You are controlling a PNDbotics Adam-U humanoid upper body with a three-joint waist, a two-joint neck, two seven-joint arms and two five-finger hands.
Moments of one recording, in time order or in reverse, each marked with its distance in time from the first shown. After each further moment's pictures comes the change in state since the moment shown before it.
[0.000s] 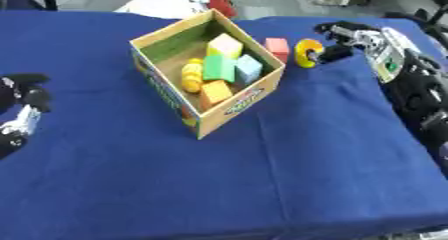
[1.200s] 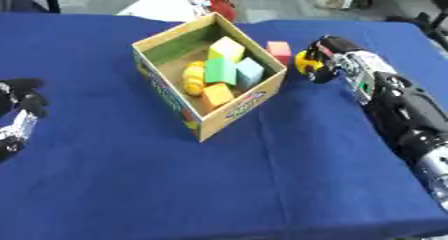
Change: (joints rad) left arm -0.002 -0.008 0.000 0.000 0.000 0.000 0.001; right arm 0.035 0.063 -0.003 0.030 0.262 0.006 -0.312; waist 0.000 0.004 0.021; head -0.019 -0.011
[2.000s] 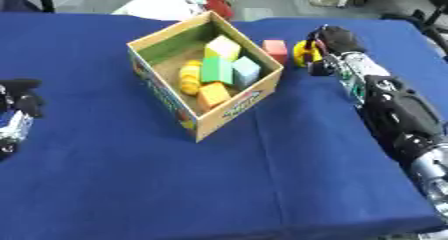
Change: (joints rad) left arm 0.000 0.000 0.003 0.000 0.000 0.000 0.003; right arm 0.003 -0.006 0.014 -0.090 0.067 0.017 -0.196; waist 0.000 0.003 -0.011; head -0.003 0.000
